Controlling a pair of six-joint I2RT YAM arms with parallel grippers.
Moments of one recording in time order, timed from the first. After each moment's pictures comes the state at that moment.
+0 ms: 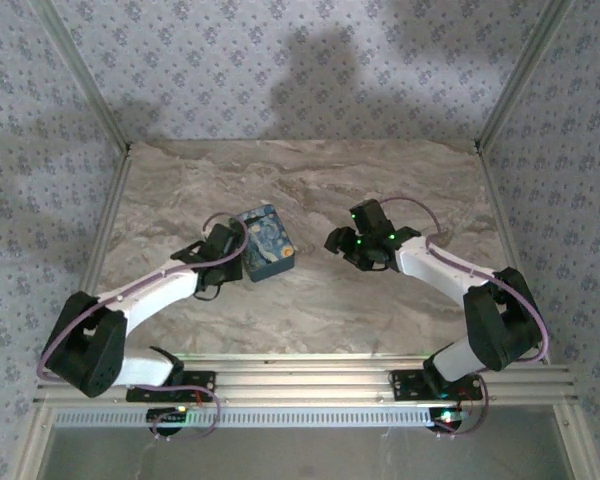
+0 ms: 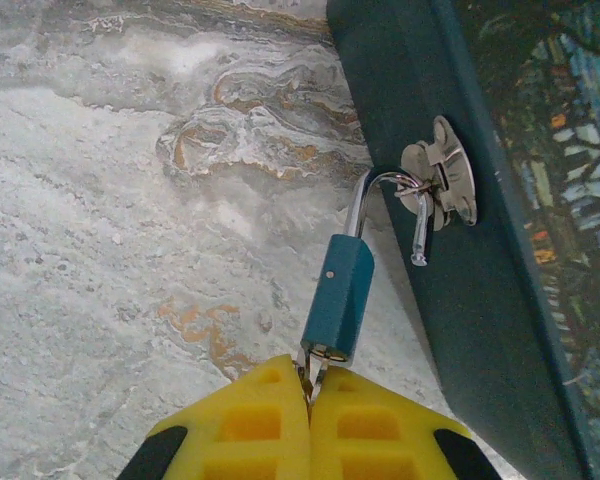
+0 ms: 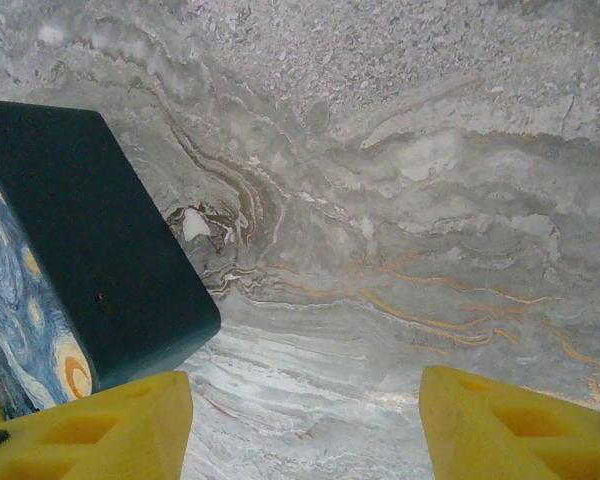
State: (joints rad) left arm -0.54 1.32 0.70 -0.45 -0.24 -0.60; right arm 0.53 1.48 0.91 -0.37 -0.17 0.95
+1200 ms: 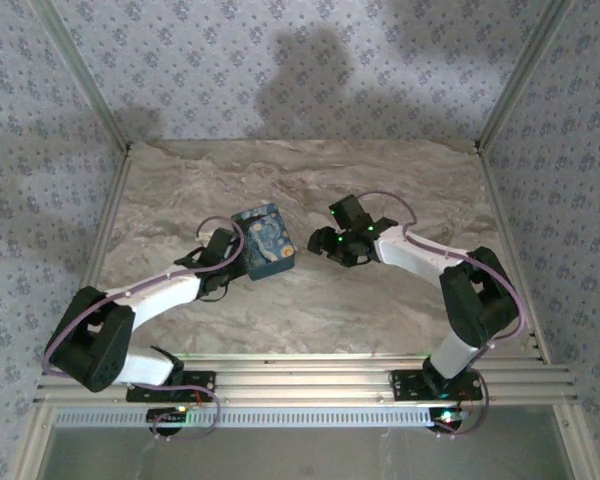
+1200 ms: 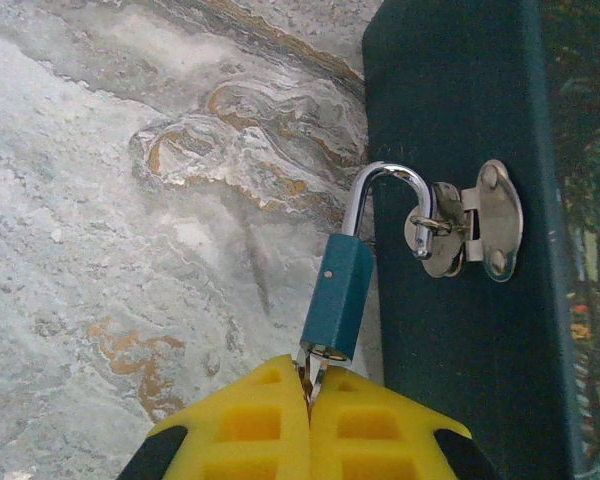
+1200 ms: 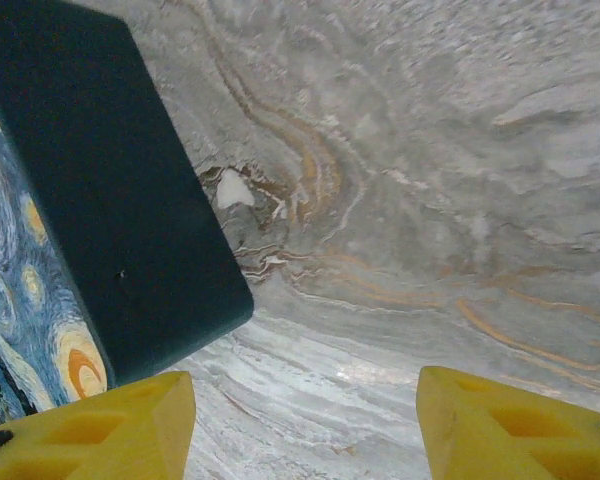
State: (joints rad) left arm -0.54 1.36 0.62 -0.24 -0.25 -0.83; right arm 0.61 1.65 1.05 -0.39 -0.20 0.87
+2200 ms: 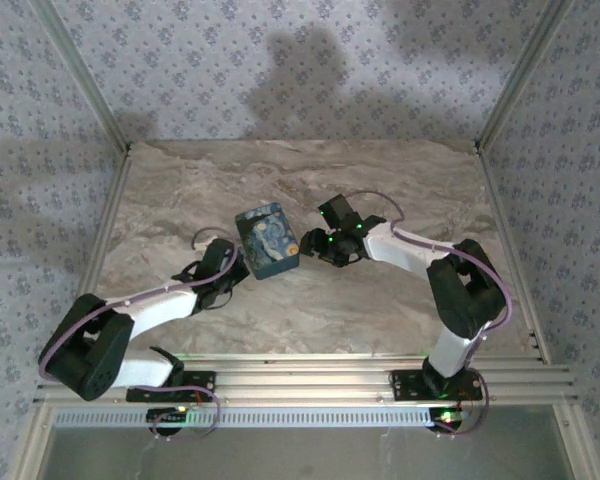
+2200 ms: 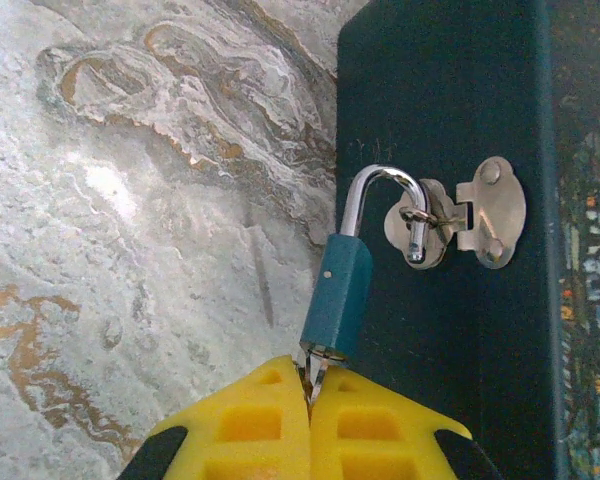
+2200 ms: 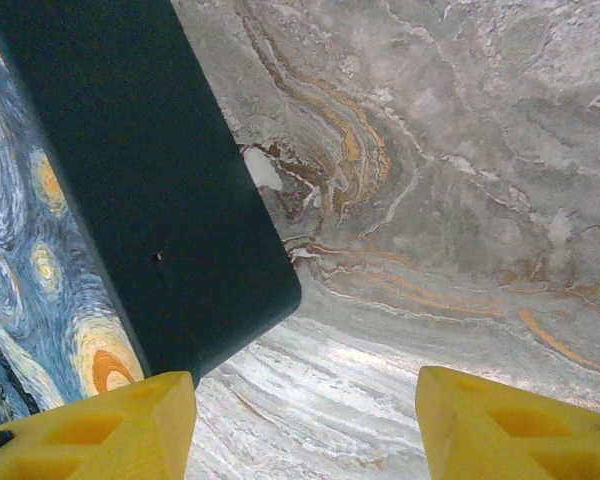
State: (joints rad) left arm -0.56 1.32 0.48 0.03 -0.16 -1.02; right arm 0.64 1.72 1.11 -0.40 -0.22 0.85
